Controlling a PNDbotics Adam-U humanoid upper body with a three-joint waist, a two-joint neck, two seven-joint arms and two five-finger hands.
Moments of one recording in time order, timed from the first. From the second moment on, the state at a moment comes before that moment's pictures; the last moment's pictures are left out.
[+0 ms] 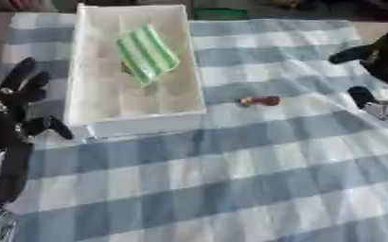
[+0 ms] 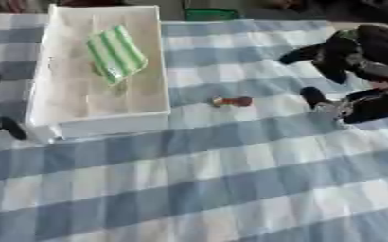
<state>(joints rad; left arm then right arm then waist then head) -0.19 0.20 -0.11 -1.98 0.13 -0.30 -0.19 -0.39 -0.94 0.01 -1.80 0.31 -0.71 0.34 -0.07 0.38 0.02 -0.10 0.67</state>
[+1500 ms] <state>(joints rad) -0.18 0.25 -0.11 -1.98 0.15 -0.34 -0.20 -0.69 -0.88 0.07 -1.52 0.27 -0.67 0.46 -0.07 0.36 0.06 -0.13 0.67</state>
